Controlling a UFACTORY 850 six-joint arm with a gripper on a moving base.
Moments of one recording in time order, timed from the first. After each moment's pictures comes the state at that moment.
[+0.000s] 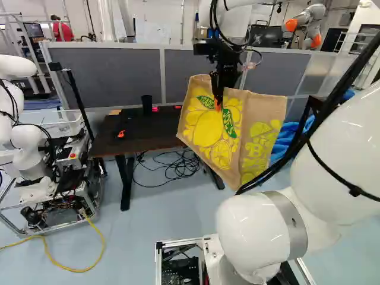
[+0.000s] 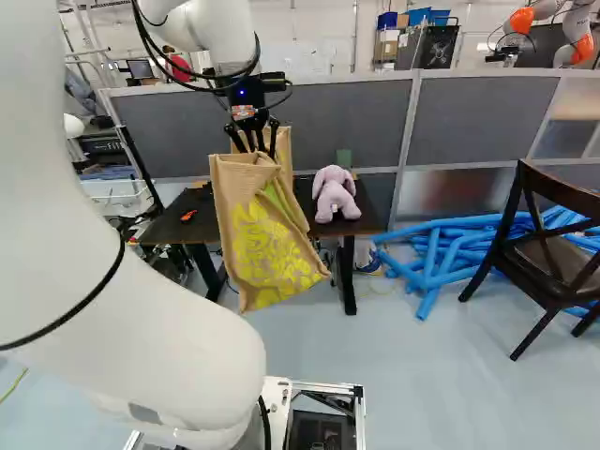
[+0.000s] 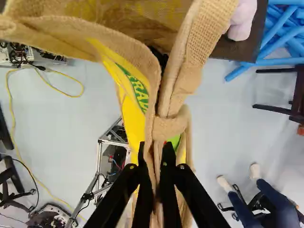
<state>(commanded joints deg) 0.1 8.8 -63.2 -1.5 -67.4 -10.8</state>
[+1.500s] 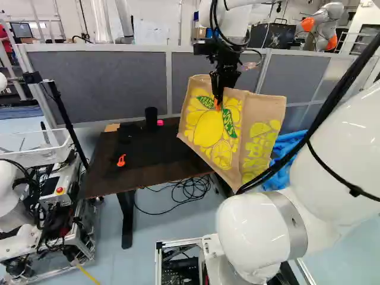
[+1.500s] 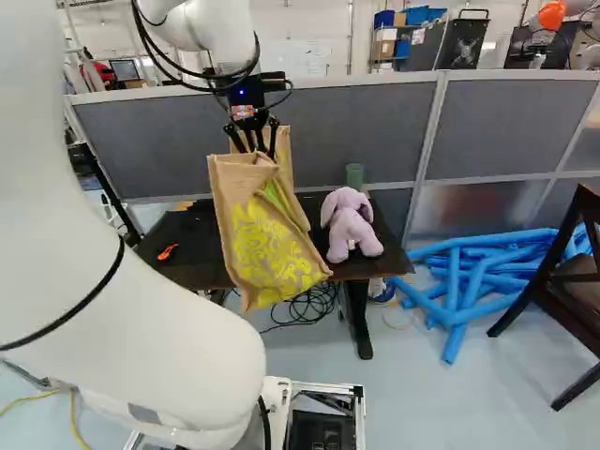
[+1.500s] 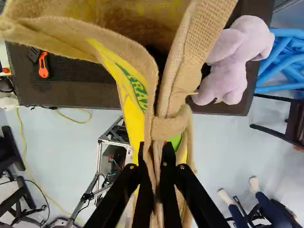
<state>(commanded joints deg) 0.1 8.8 -63.2 -1.5 -67.4 -10.8</state>
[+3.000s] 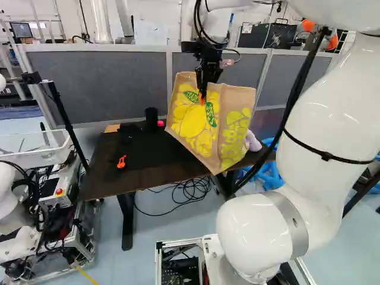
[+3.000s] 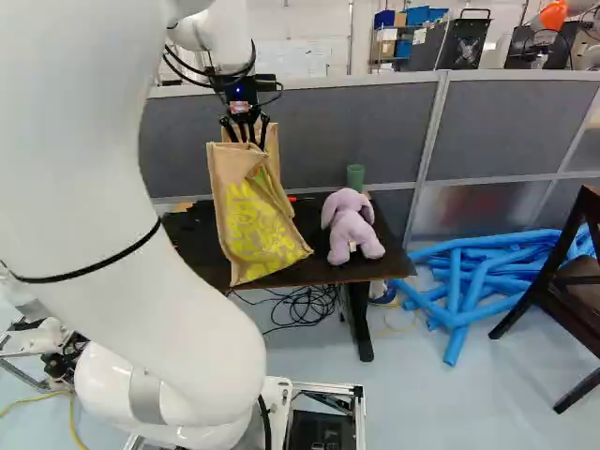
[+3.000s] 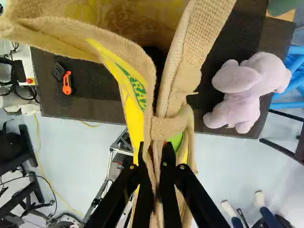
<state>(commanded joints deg) 4.3 -3.7 -74.7 3.4 -67.4 -10.8</state>
